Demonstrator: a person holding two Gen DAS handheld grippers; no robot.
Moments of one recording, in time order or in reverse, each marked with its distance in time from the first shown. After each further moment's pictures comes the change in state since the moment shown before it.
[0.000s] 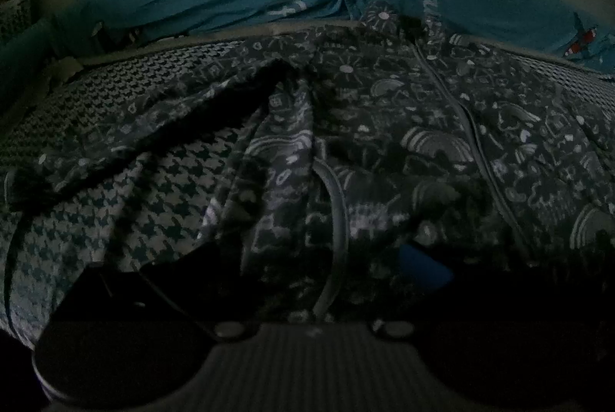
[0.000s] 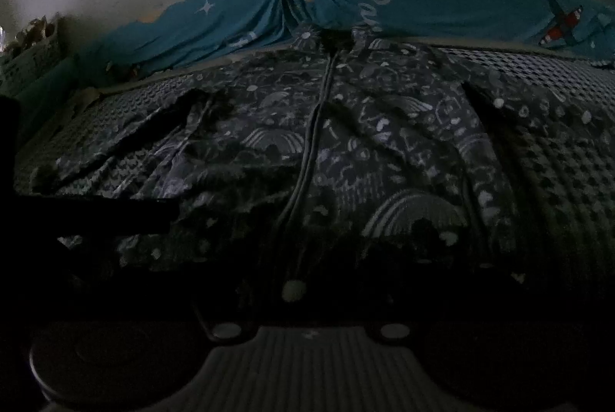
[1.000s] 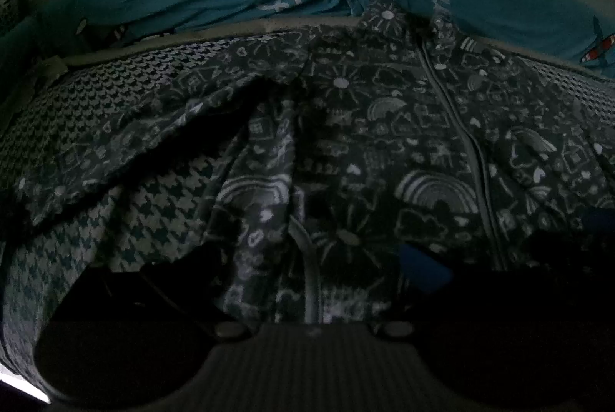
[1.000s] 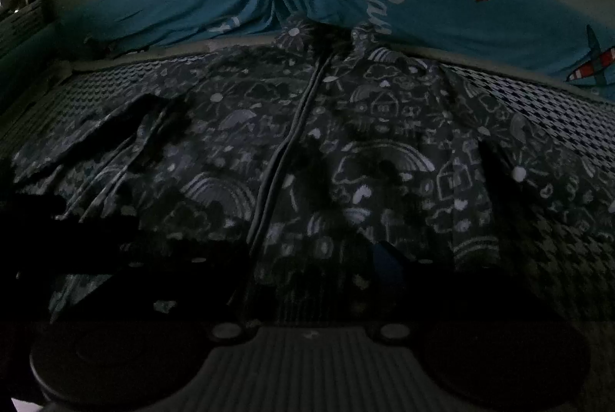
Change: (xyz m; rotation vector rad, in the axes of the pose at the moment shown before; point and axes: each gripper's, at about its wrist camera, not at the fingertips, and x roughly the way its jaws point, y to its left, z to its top) left arm 0.032 -0.016 0.051 -0.017 0.077 0.010; right arm 0.070 -0.035 0.080 -0.097 0.083 -0.040
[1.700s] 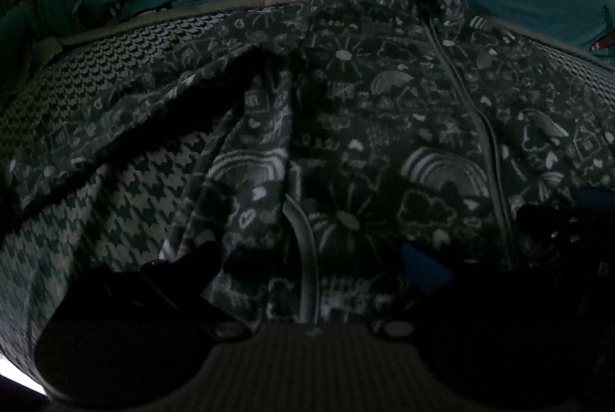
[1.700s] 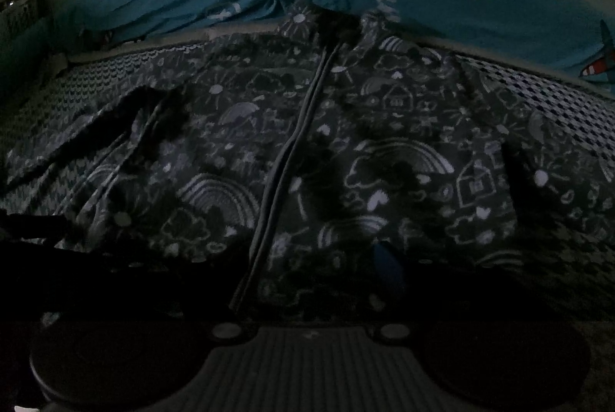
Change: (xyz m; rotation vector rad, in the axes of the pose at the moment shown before) left arm 0.017 0.000 -0.003 -0.016 0.068 0.004; right arm 0.022 0.007 0.009 -0.006 0.054 0.008
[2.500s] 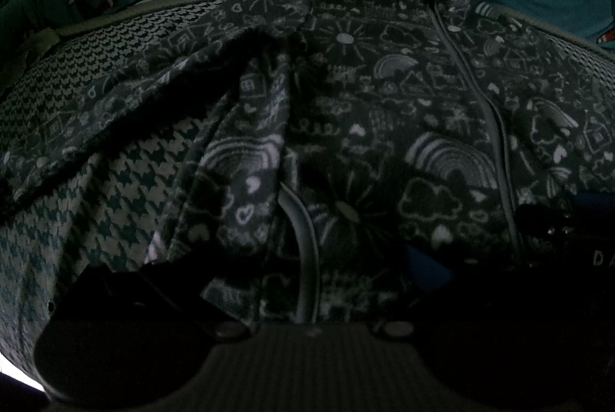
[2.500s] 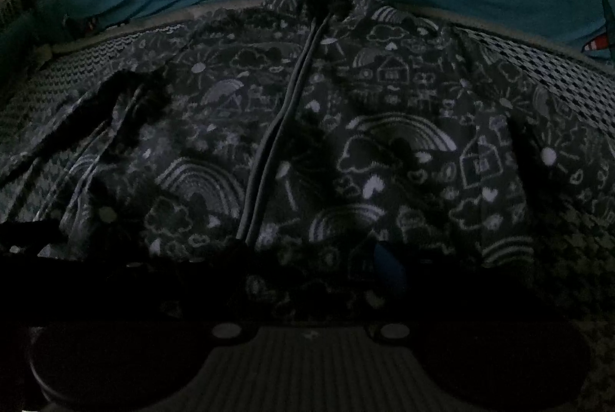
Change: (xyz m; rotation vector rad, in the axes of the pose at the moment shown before) left arm 0.012 -0.002 -0.002 0.001 0.030 0.010; right arm 0.017 -0.005 0.003 0.024 0.073 -0.015
